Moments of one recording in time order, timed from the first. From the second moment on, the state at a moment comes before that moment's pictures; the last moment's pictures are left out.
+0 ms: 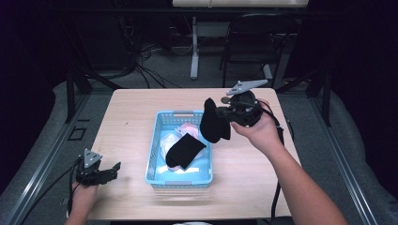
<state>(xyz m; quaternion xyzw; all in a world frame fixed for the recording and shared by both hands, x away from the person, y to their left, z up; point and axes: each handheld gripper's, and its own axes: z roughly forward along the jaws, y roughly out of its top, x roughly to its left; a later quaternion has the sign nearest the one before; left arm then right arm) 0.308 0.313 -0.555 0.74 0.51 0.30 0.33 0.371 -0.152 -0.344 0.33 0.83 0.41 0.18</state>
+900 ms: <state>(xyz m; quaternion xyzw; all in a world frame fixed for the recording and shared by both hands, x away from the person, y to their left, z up) 0.308 0.312 -0.555 0.74 0.51 0.30 0.33 0.355 -0.203 -0.405 0.39 0.81 0.39 0.18</state>
